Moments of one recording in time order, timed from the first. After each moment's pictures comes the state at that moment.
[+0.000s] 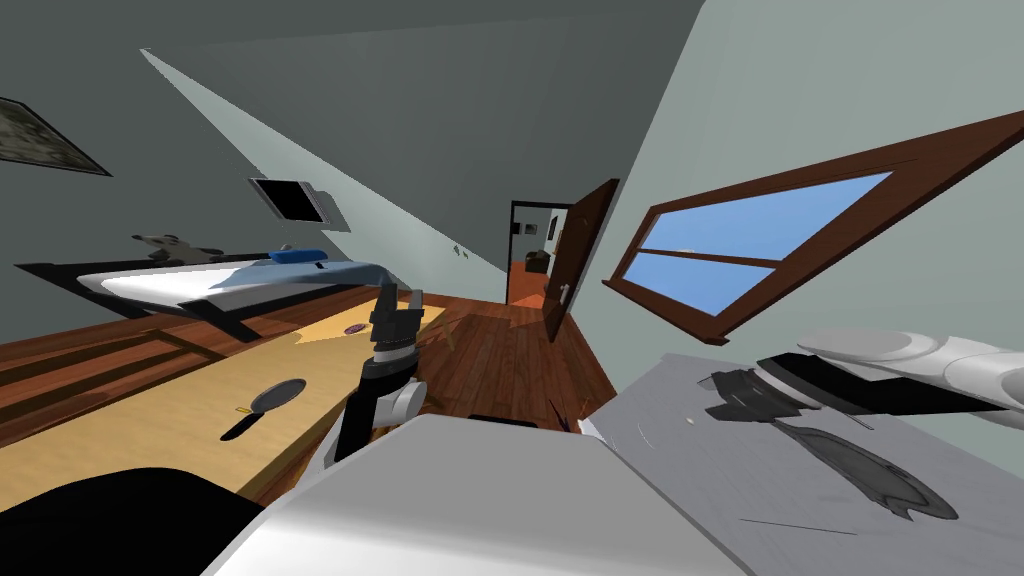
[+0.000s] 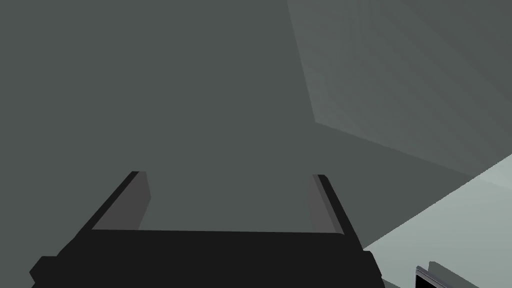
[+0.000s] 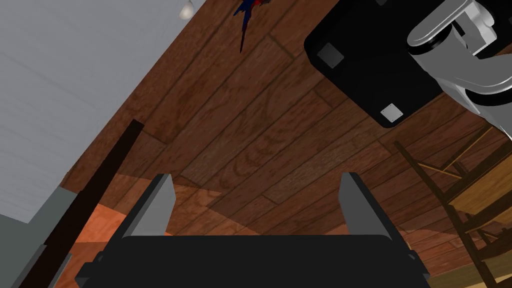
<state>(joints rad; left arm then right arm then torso) 0.49 0.01 0.07 -2.38 0.05 -0.59 -0.13 0.91 -2.11 -0.05 -1.08 0.46 -1.13 -0.02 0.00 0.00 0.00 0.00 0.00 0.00</state>
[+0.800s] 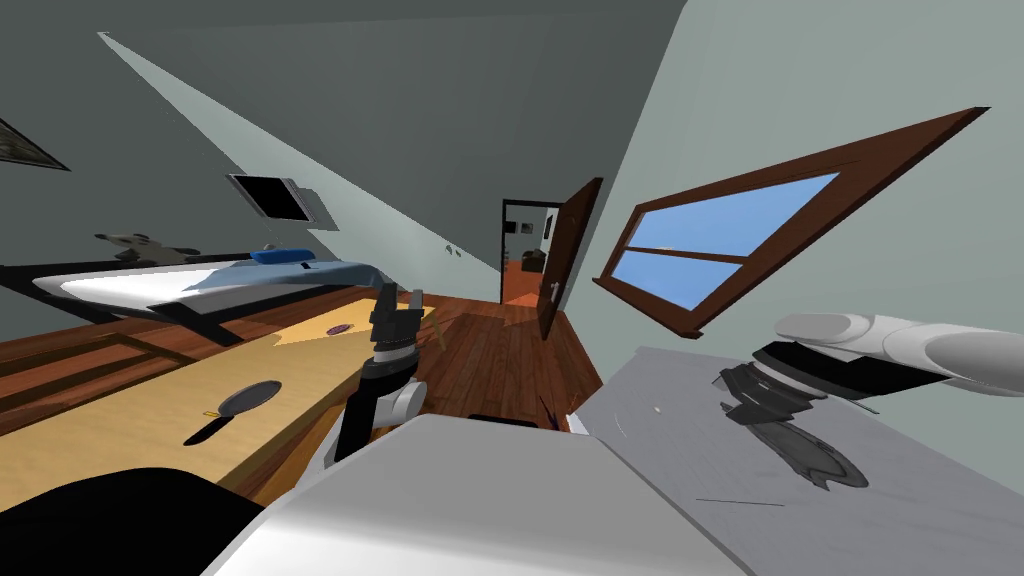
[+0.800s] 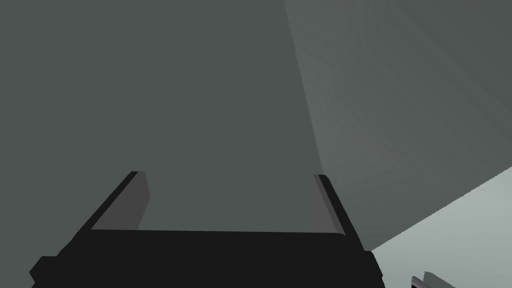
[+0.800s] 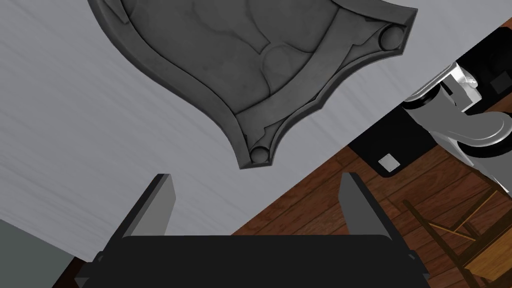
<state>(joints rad) 0.49 0.01 0.07 -2.38 0.05 -0.59 -0.13 1.02 -2.23 -0.06 -1.00 0.48 -1.15 -0.01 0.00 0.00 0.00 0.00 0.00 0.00</state>
